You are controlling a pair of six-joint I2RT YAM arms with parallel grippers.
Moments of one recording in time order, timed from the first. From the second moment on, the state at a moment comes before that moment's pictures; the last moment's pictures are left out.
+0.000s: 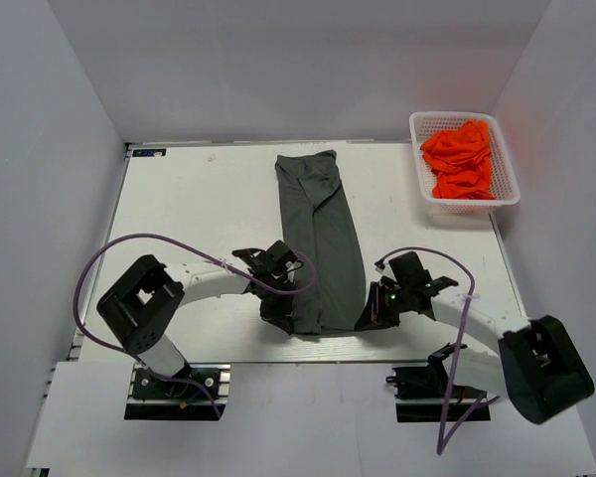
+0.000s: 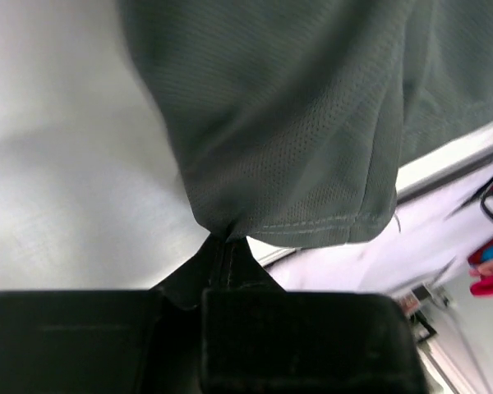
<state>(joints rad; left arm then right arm) -0.83 1.62 0.86 -0.52 0.35 -0.71 0.46 1.20 0.43 -0.36 -0.53 0.58</state>
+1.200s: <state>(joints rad) -0.56 2.06 1.82 -0.89 0.19 -0.61 0.41 1.73 1.40 -0.64 -0.27 0.49</state>
